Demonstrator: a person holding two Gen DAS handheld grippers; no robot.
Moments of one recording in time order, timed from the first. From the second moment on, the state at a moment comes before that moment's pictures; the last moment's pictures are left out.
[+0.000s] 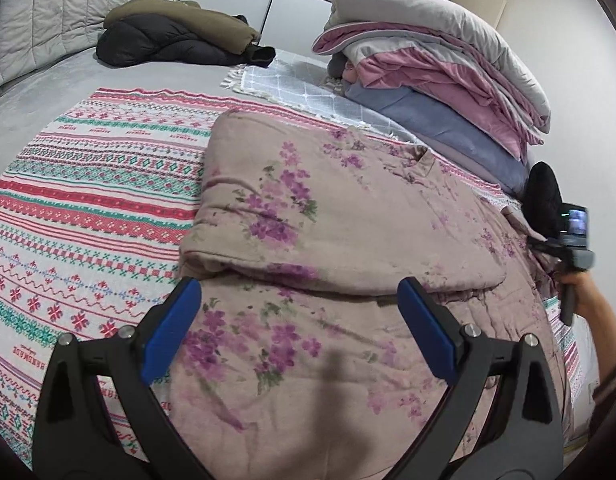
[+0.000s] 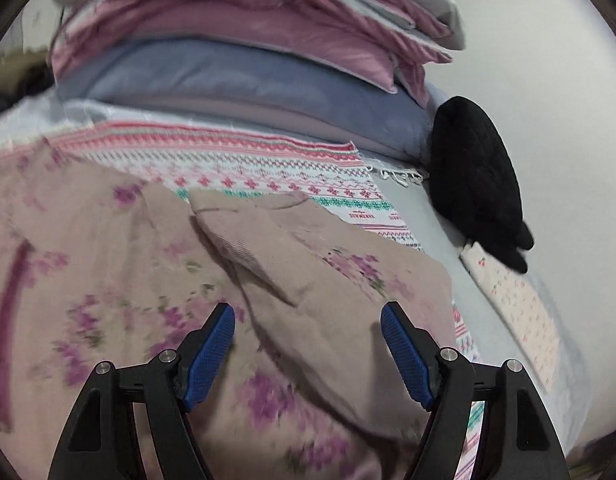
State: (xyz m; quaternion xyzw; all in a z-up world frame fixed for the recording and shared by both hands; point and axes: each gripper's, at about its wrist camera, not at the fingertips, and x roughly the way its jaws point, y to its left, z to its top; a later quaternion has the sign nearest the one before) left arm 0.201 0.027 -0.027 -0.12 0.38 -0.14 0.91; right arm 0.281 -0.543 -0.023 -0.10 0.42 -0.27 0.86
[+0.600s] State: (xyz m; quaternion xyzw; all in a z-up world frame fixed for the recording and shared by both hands) left arm 0.197 0.033 -0.014 -0.14 0.37 -0.16 0.91; right arm 0.242 -0.462 0.107 -0.09 0.30 -0.21 0.92
